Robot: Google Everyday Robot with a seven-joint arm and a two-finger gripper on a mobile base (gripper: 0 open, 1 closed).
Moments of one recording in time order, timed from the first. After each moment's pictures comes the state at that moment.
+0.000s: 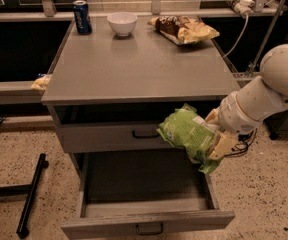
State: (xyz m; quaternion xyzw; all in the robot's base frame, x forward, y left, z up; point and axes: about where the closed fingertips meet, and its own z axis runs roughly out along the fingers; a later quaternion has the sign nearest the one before) arm 0.514 -0.192 0.769 -0.70 0.68 0.07 0.22
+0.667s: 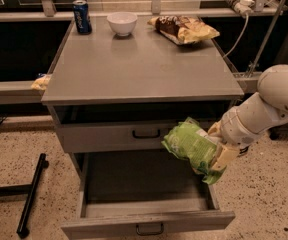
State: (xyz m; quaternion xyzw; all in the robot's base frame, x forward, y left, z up) arm 0.508 -0.208 0.721 -0.70 0.68 0.09 0.20
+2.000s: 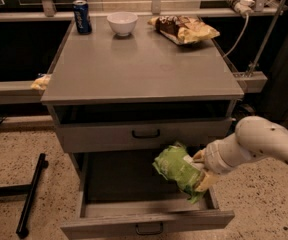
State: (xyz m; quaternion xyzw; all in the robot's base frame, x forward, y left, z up) arm 0.511 -0.185 0.602 -0.71 0.66 0.08 0.24
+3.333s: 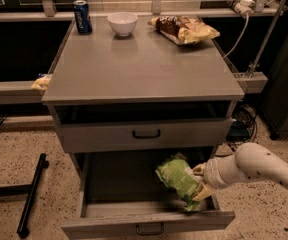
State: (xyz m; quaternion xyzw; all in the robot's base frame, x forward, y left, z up) arm 0.522 -0.196 0.515 -0.68 0.67 0.09 0.29
